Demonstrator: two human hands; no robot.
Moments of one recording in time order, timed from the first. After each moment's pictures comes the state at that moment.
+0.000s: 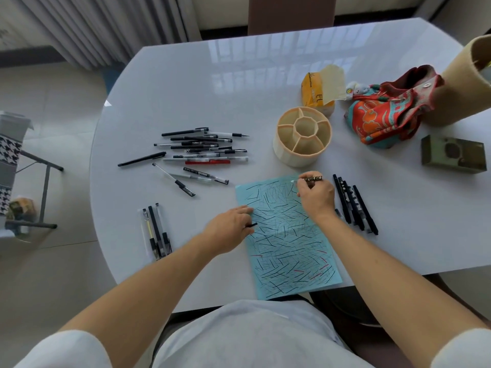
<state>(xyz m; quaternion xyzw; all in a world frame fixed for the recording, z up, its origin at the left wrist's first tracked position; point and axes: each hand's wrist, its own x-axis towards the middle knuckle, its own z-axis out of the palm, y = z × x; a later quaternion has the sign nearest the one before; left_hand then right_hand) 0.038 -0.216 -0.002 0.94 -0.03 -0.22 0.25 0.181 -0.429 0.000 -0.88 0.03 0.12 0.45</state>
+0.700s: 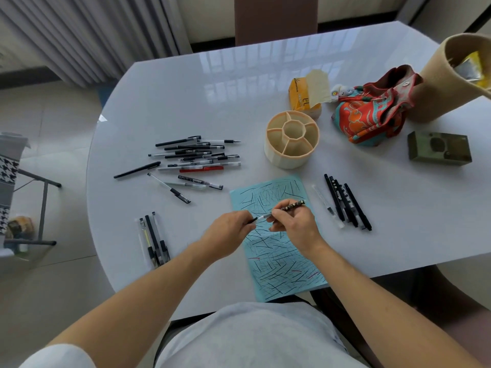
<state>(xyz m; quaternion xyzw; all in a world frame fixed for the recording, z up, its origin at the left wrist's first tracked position) 0.038 -0.230 0.024 0.94 0.02 -0.16 0.31 0.103 -0.427 0.028 -0.69 0.03 0.29 0.66</state>
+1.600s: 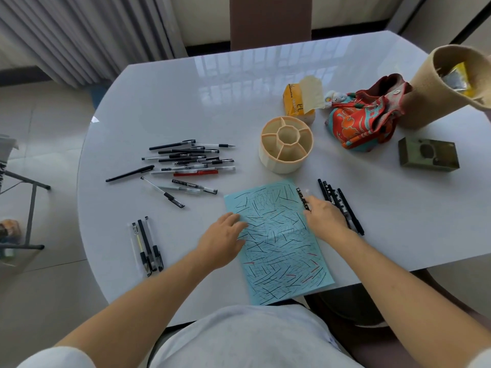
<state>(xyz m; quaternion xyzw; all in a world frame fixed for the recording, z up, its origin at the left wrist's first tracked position) 0.028 -0.229 0.000 0.96 -0.04 -0.16 0.20 0.173 -0.488 0.008 -0.96 -0.09 0.26 0.10</state>
